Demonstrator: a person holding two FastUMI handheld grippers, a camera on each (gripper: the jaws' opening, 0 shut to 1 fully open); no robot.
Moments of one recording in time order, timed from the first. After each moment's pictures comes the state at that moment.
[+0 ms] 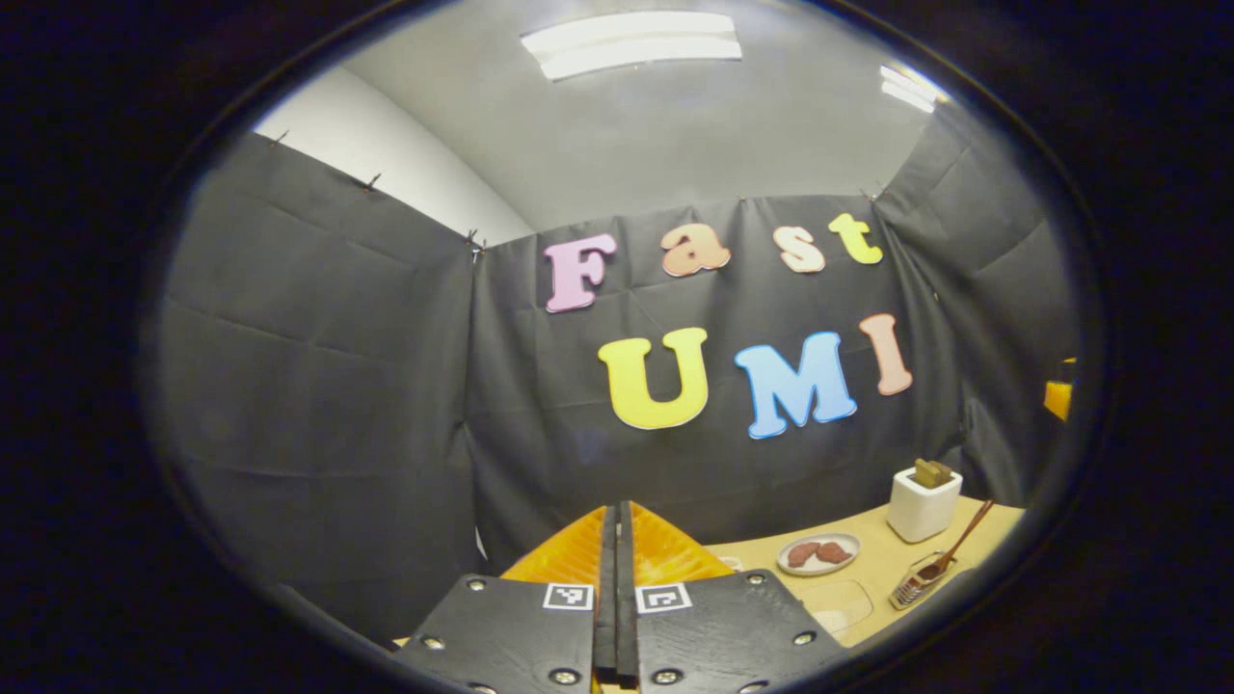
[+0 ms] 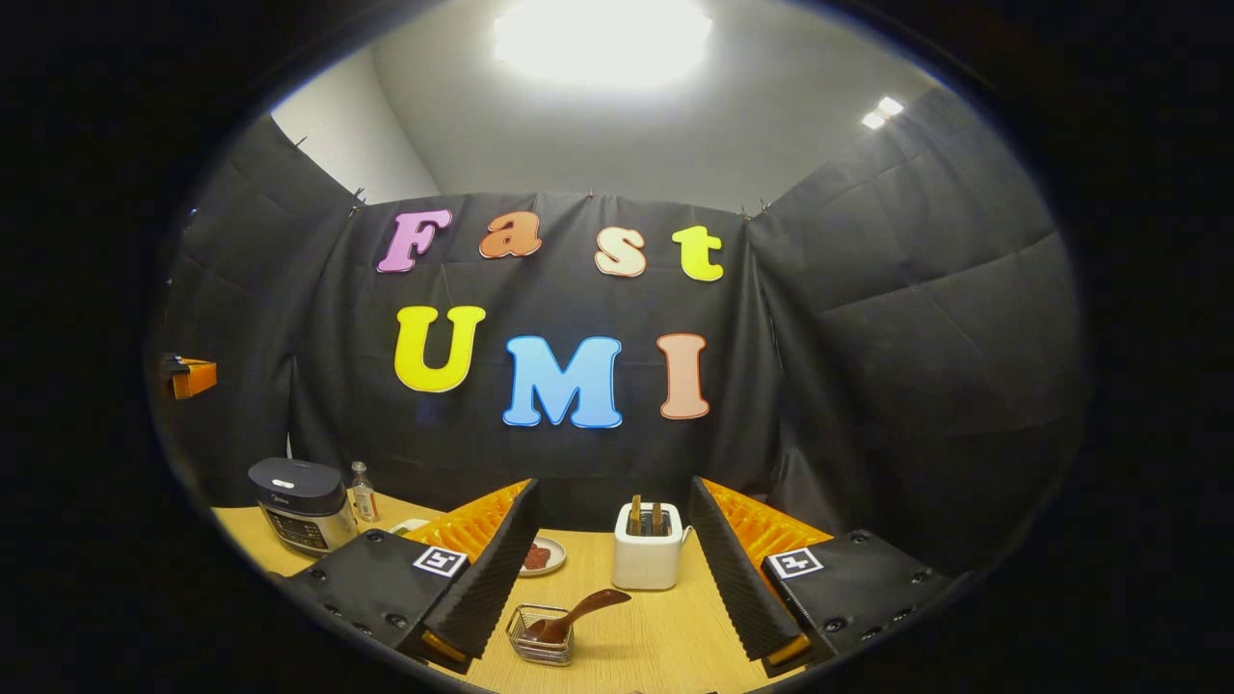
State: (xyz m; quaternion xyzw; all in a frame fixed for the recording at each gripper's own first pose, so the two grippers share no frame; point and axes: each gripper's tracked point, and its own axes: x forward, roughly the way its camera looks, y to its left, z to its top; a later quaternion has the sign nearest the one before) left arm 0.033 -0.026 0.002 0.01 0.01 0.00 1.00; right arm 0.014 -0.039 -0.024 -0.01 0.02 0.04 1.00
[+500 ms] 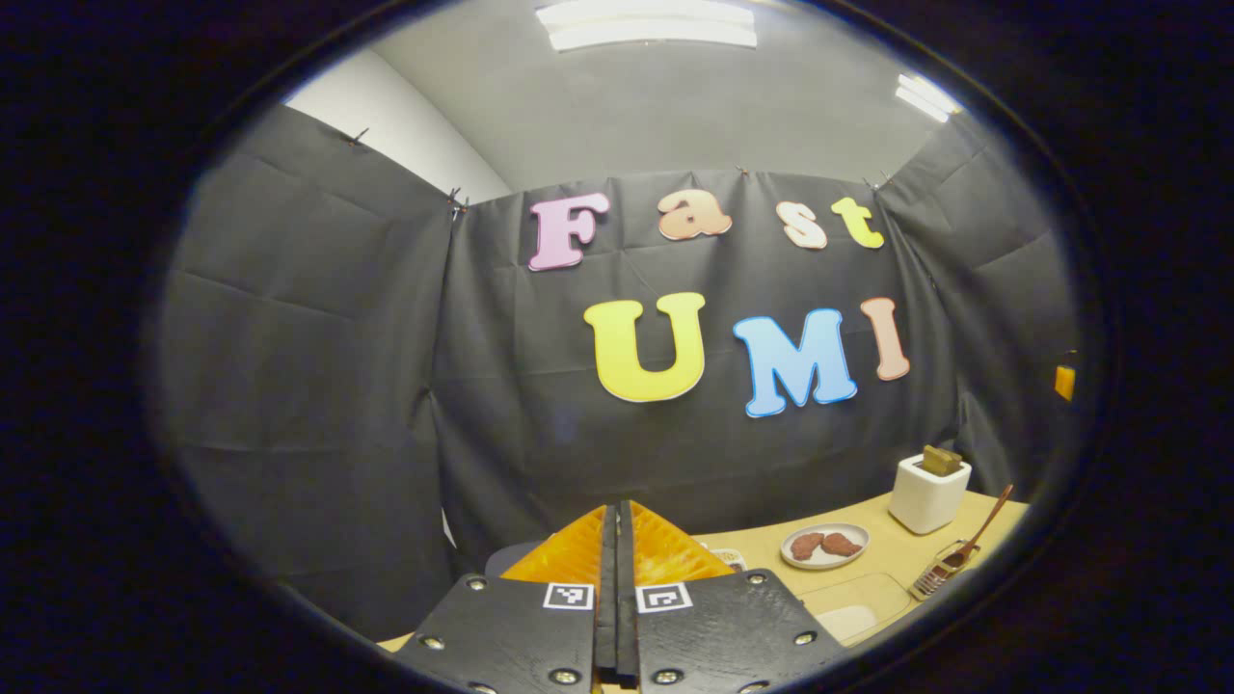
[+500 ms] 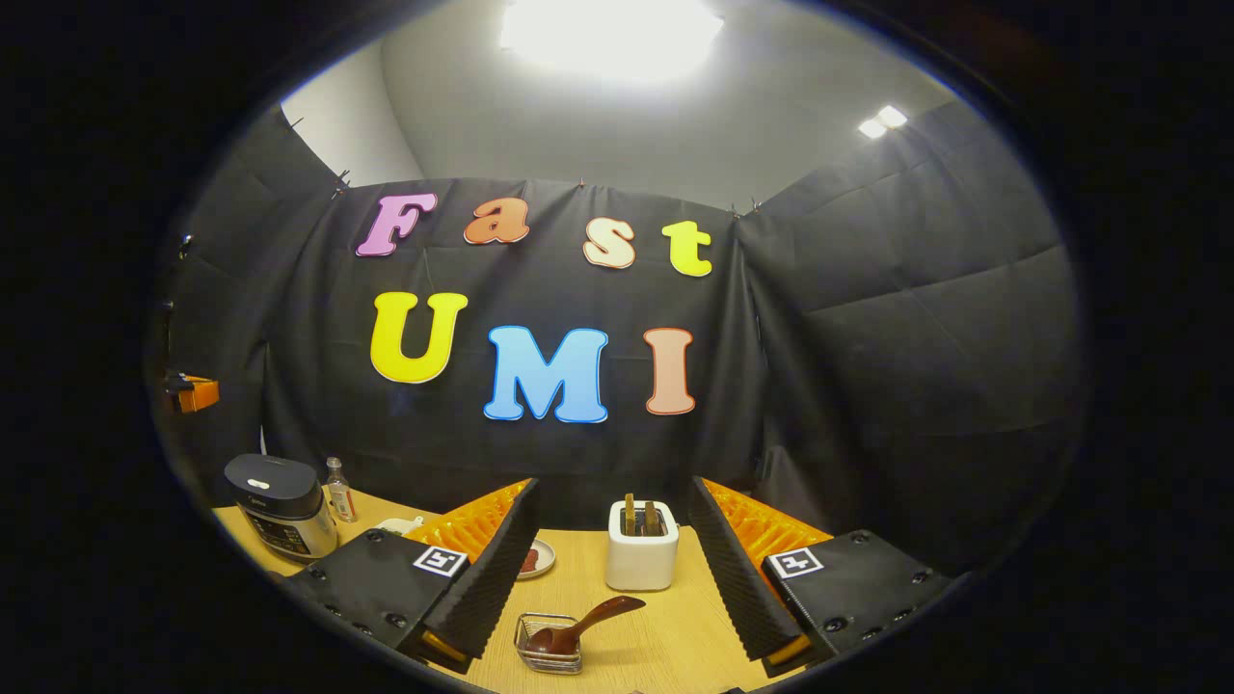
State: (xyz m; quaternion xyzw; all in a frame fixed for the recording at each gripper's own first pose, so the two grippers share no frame) left arm 0.125 -0.009 -0.072 -0.01 0.05 -0.04 1.00; right arm 0.037 -0.011 -0.026 -0.02 0.02 -0.01 1.00
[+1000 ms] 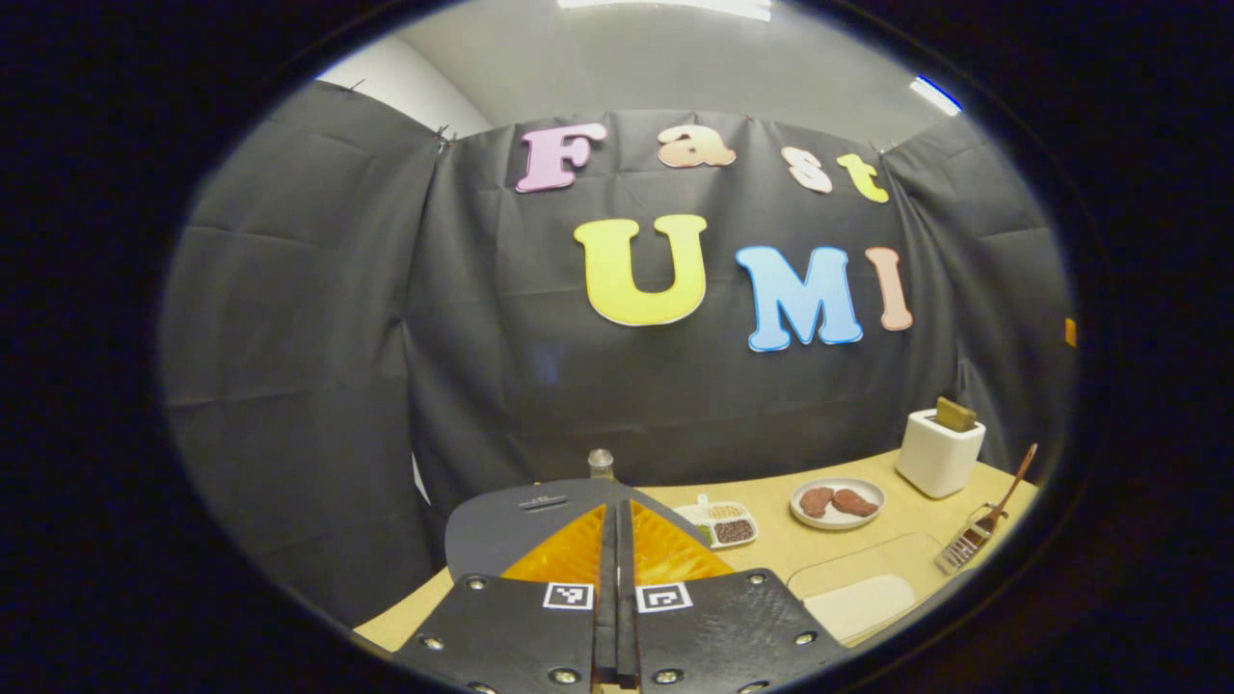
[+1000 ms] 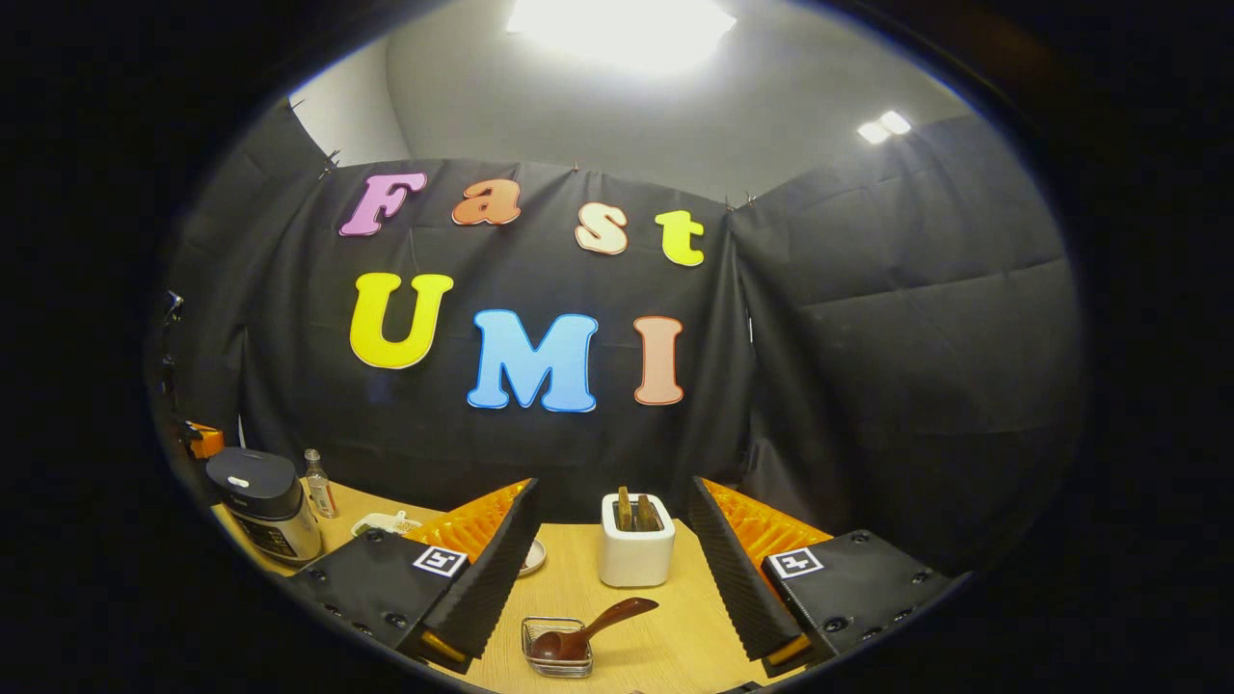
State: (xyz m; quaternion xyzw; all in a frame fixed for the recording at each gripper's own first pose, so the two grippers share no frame) left arm 0.167 -0.010 -0.184 -0.02 0.15 -0.07 0.99; right arm 0.054 0.010 -0.036 -0.04 0.04 -0.04 1.00
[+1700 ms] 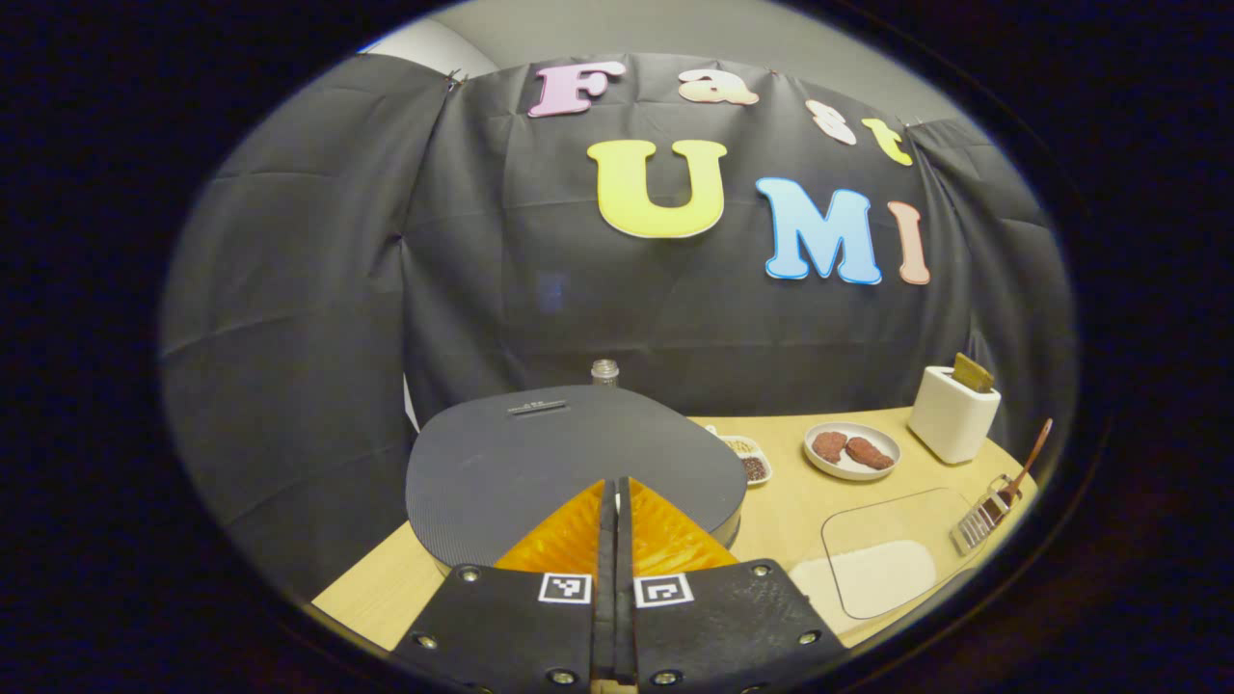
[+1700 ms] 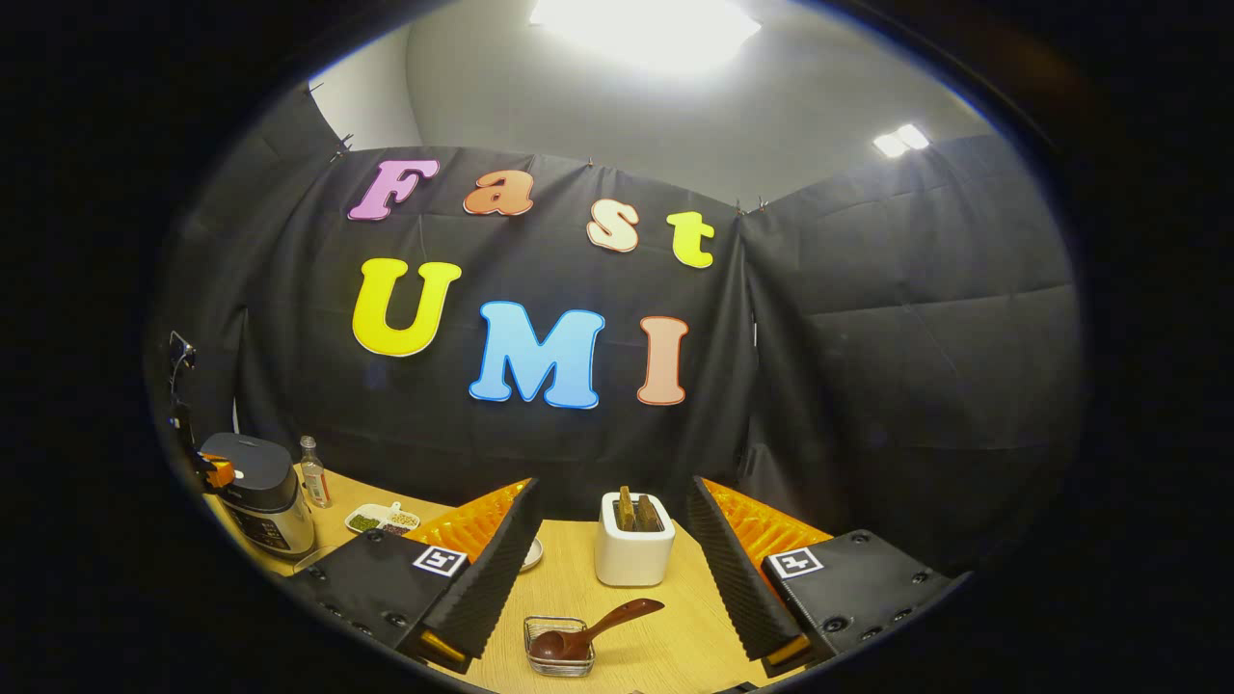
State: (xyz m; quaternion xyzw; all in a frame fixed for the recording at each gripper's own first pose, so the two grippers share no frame) left arm 0.163 -0.010 -0.264 -0.03 0.24 -0.06 0.97; right arm 0.056 0.025 -0.033 -0.06 0.05 -0.05 1.00
